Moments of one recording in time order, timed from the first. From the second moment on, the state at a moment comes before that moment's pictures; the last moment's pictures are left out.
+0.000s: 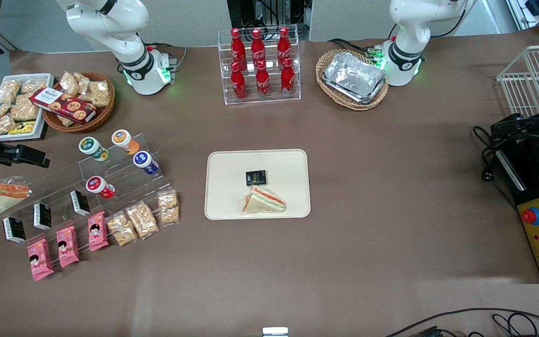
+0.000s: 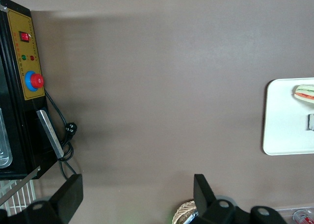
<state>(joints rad) 0.05 0.11 -0.16 -1.50 0.03 1.50 0.01</state>
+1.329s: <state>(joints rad) 0.08 0.07 -0.16 -1.50 0.03 1.39 0.02</state>
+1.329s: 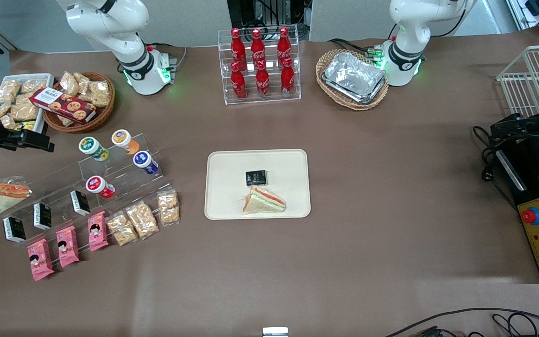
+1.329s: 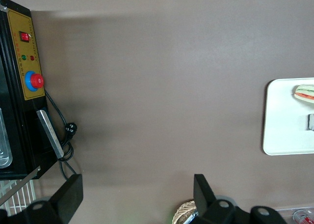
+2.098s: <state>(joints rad) 0.07 -0.32 -0.17 -2.07 0.03 1.73 0.01</state>
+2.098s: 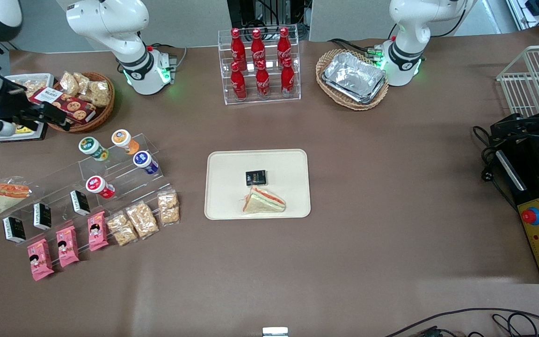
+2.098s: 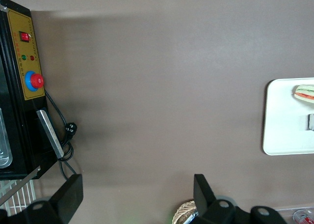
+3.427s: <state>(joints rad) 0.03 -0.34 -0.19 -2.52 -0.03 2.13 -0.11</state>
